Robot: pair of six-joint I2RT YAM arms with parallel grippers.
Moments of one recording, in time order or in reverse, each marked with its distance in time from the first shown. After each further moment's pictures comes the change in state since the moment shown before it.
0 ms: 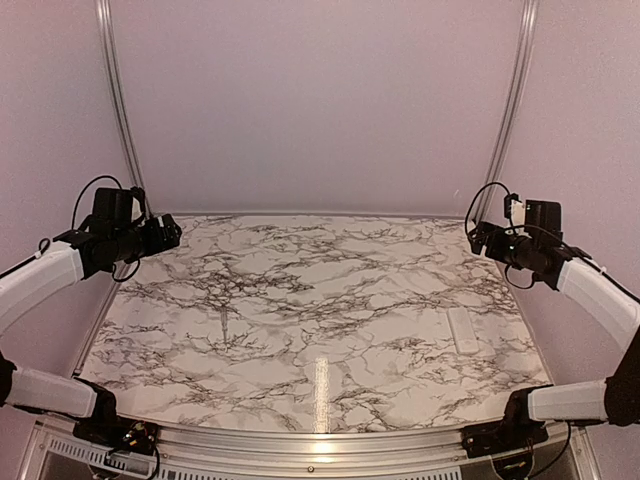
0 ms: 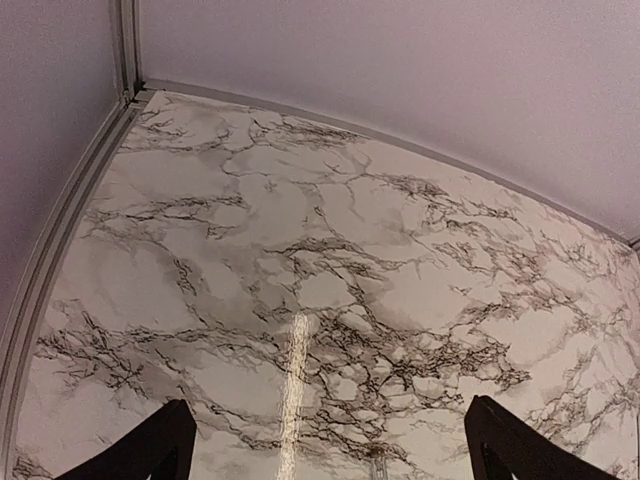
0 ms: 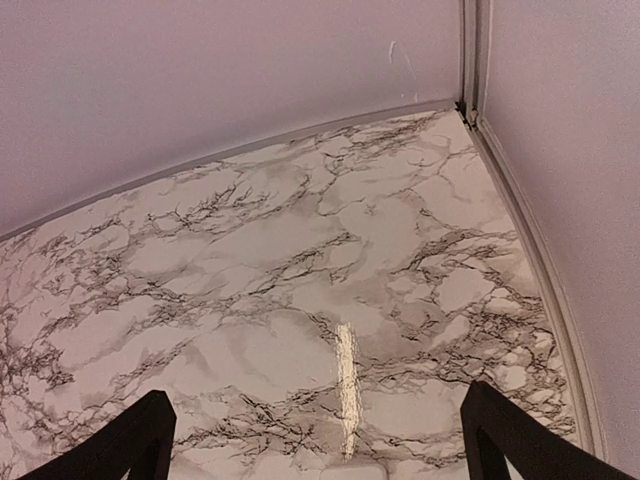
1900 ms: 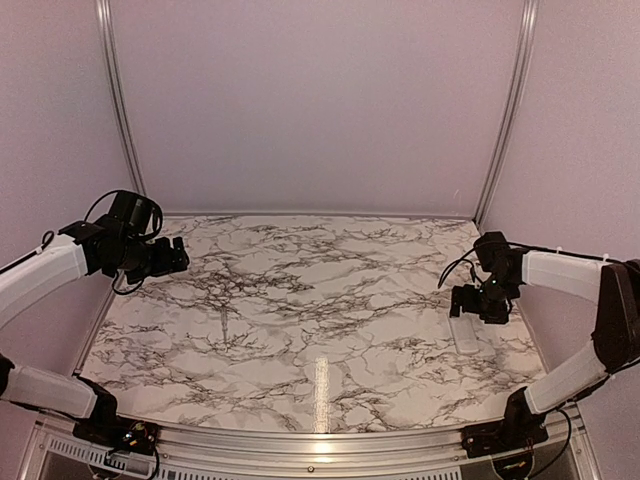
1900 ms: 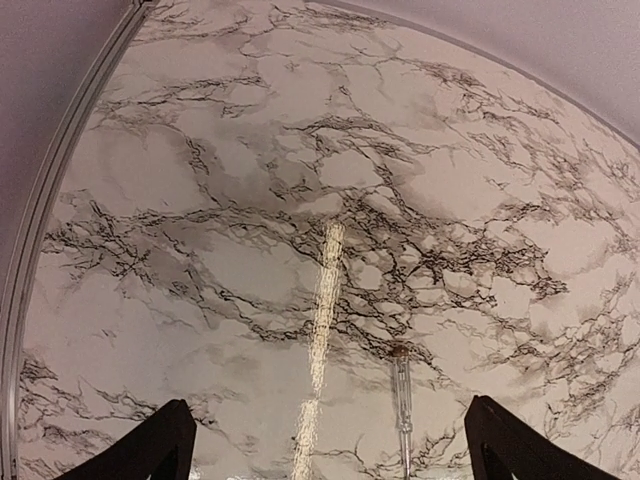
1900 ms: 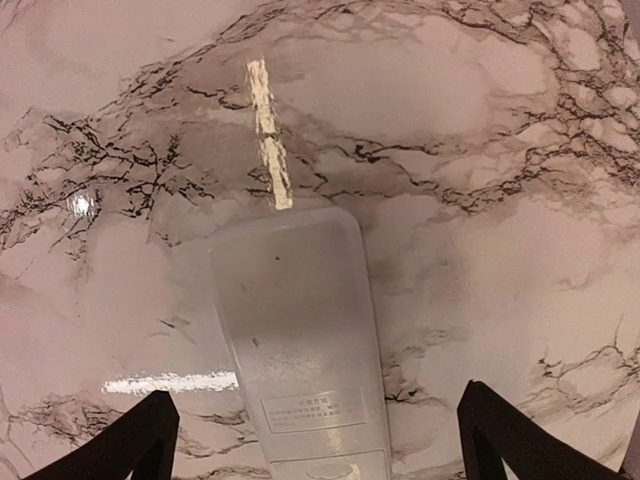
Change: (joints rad) left arm -0.141 0.026 0.080 -0.362 -0.066 -0.086; right arm 0.144 0.294 -0.005 -0.444 0.138 0.099
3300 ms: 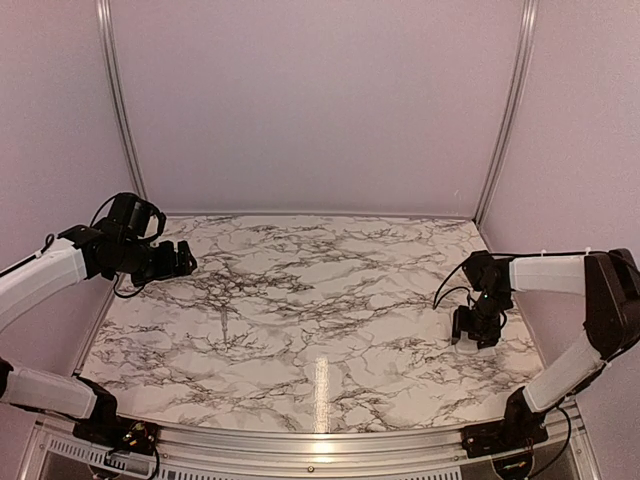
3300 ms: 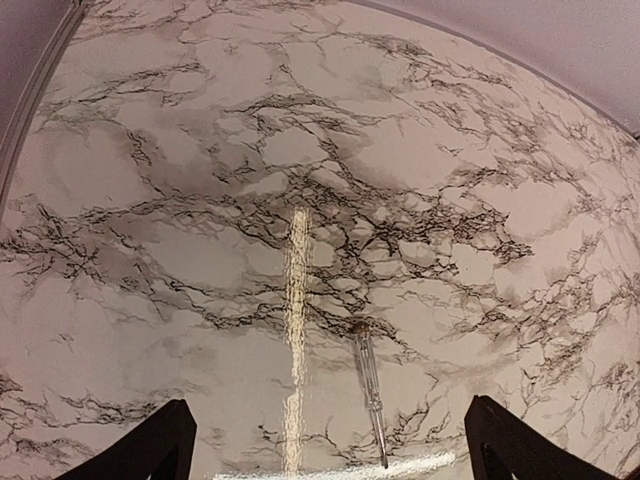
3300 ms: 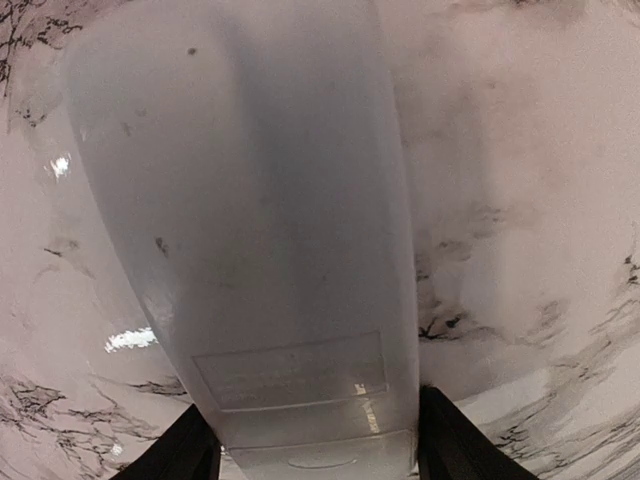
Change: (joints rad) left arm 0.000 -0.027 -0.034 0.032 0.131 0.046; right arm 0.044 0.089 -0.052 -0.088 -0.031 0.144
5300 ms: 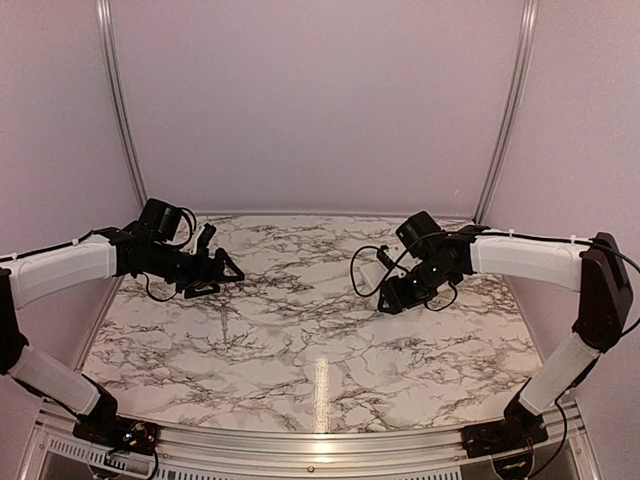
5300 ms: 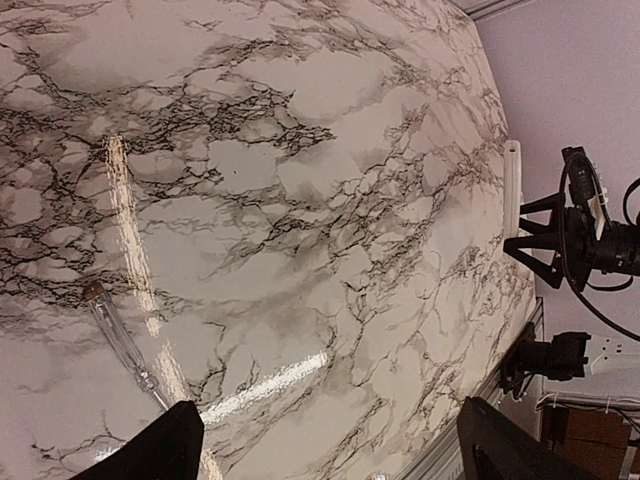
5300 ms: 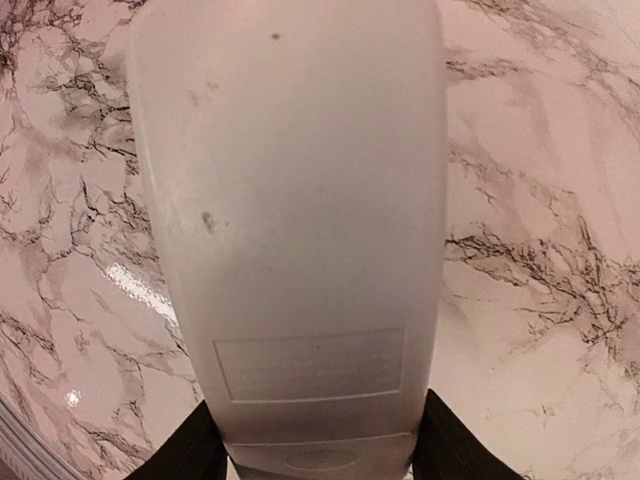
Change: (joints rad) left arm -0.067 0.183 0.003 0.175 0.528 -0.050; right arm 0.438 0.090 0.332 0.109 -0.102 -0.295
